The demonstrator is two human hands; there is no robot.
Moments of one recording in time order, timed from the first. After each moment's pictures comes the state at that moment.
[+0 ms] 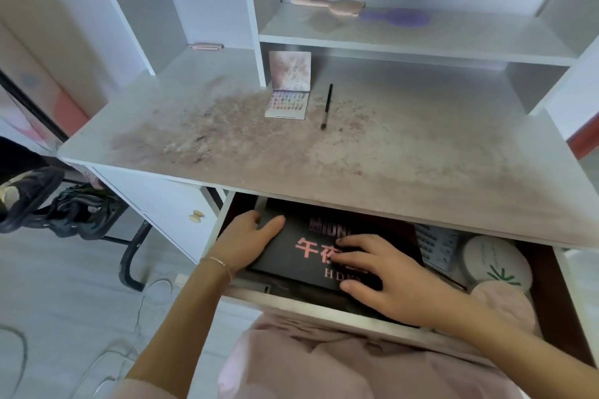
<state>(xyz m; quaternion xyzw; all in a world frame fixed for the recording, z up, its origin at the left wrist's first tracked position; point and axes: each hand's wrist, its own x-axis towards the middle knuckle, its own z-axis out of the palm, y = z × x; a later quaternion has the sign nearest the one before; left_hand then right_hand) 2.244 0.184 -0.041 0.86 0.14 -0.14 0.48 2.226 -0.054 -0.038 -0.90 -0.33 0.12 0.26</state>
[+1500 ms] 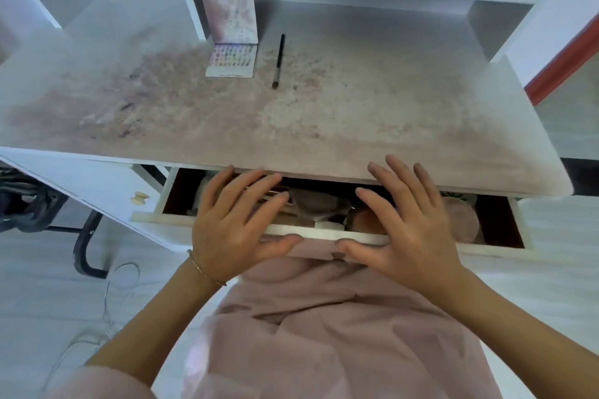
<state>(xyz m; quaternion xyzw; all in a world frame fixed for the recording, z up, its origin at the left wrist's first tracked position) 2.240 0.143 -0.077 0.85 -0.30 0.42 0.08 2.217 -0.099 -0.055 -0.93 -0.25 -0.27 0.08</state>
